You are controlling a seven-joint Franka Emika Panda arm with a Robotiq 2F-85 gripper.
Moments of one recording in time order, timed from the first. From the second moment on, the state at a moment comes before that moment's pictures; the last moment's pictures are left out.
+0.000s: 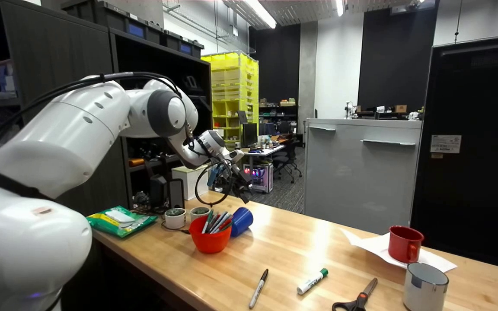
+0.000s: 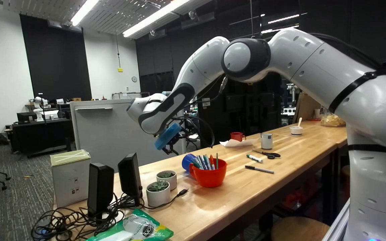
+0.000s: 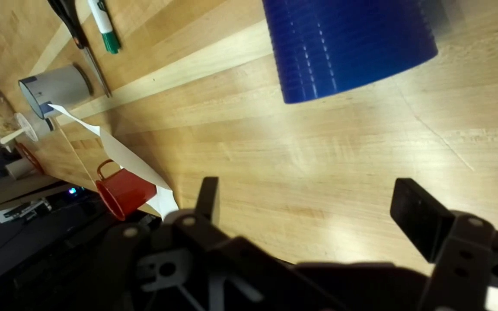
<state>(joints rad) 0.33 0.80 -0.03 -1.25 -0.73 1.69 0.99</state>
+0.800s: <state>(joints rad) 0.31 0.85 -0.06 -1.20 -0.64 1.45 0.99</state>
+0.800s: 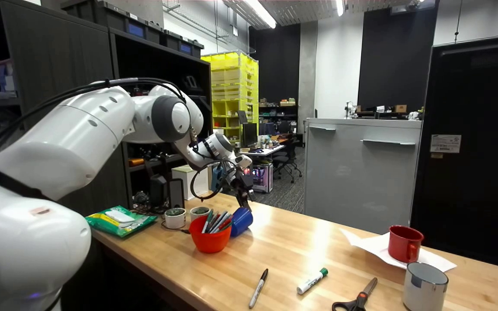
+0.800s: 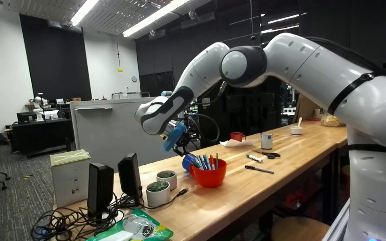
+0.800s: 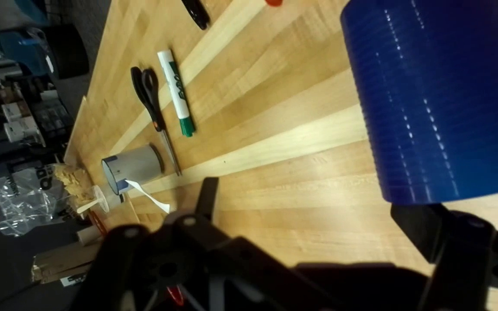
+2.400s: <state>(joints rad) 0.32 0.86 -0.06 -1.16 -0.63 1.37 0.94</state>
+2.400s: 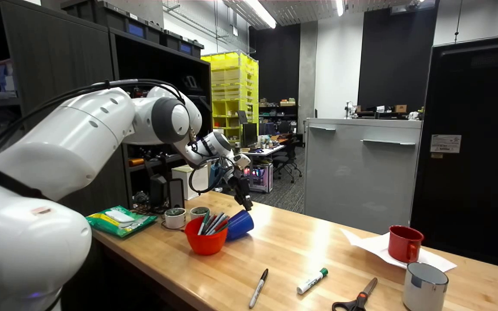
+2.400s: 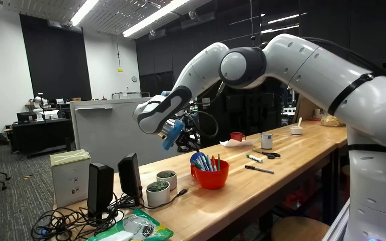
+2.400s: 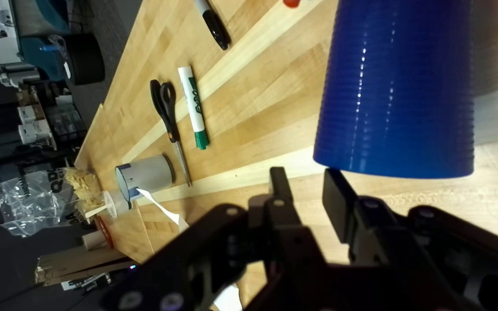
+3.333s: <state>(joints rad) 0.33 0.86 -0.05 -1.17 -0.51 1.33 0.93</state>
